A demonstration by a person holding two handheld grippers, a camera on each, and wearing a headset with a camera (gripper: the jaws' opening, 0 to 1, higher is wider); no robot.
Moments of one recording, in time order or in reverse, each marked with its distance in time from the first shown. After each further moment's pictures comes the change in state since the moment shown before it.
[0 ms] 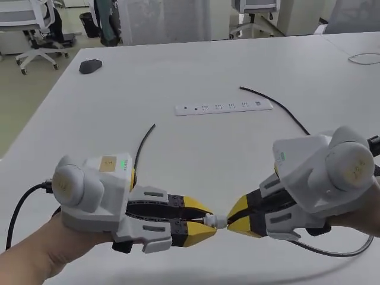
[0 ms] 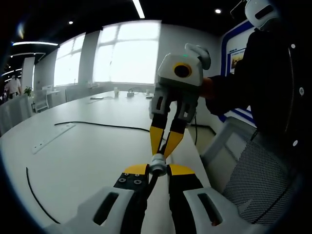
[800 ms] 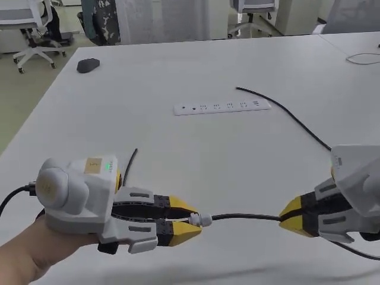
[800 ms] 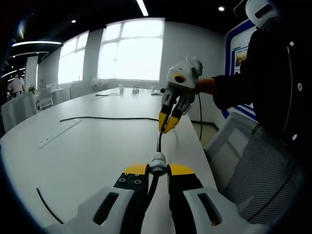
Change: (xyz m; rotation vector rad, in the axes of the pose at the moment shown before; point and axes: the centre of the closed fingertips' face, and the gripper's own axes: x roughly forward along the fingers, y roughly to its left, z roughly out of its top) left arm -0.014 0.009 -0.012 -0.006 0.030 0.046; right arm -0.056 -0.018 -0.092 0.138 0.152 -0.170
